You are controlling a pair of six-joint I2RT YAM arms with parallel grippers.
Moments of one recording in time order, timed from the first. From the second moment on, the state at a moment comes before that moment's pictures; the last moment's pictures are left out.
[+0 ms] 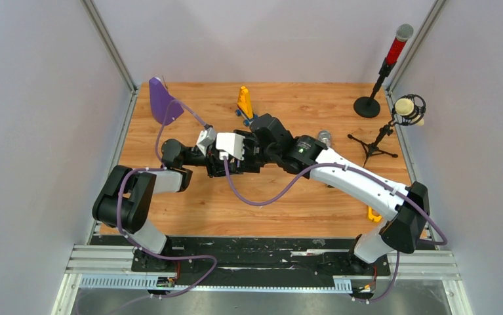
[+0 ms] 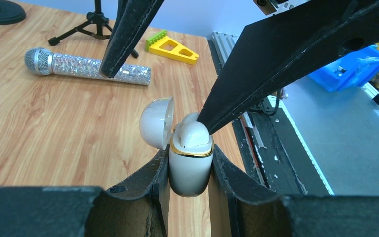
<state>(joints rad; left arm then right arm) -0.29 1.60 0.57 1.41 1.38 -0.59 0.95 1.54 1.47 -0.55 -0.12 -0.69</state>
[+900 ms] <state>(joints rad) -0.29 1.60 0.57 1.43 1.39 -0.60 0.77 1.51 1.45 -0.47 -0.18 -0.62</state>
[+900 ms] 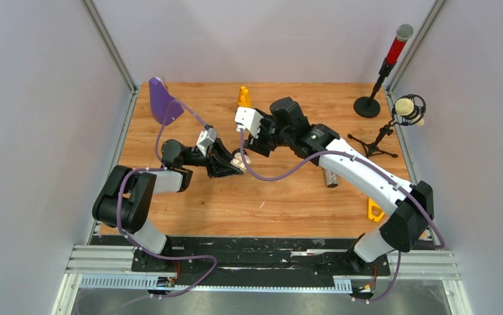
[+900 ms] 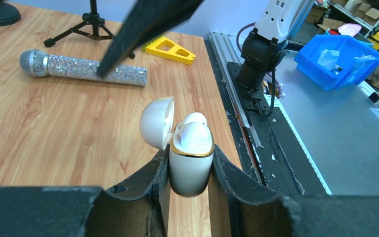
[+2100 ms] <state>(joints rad) -0.53 1.73 0.76 0.88 0.74 -0.50 0.20 1.14 1.04 -0.42 -0.59 -0.51</state>
